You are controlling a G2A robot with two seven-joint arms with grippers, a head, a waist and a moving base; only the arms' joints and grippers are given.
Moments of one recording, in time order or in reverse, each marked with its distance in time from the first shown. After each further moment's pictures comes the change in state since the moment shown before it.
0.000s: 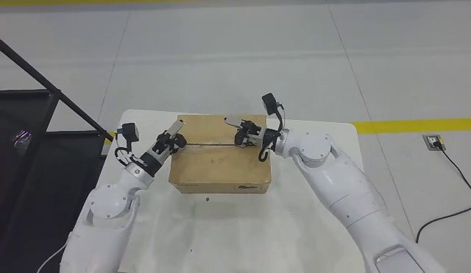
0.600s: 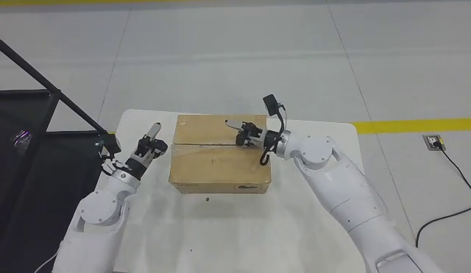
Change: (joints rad) left arm 0.031 0.007 -0.062 0.091 -0.025 0.014 0.089; right arm -0.042 0.009 0.032 -0.066 -0.060 -0.010 -0.010
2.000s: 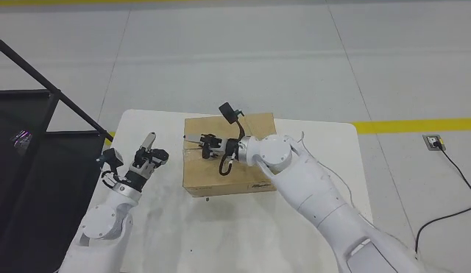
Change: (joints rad) left arm 0.105 -0.007 -0.019 -0.034 -0.149 -0.060 0.028; right arm 0.128 -0.195 -0.224 0.200 0.060 -0.002 -0.019
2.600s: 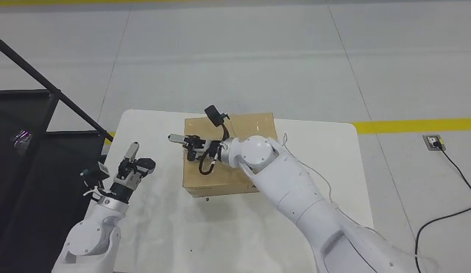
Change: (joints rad) left arm 0.100 0.010 -0.082 -0.048 -0.036 -0.018 -0.013; right arm 0.077 -0.155 -0.060 0.246 0.090 -0.042 -0.035
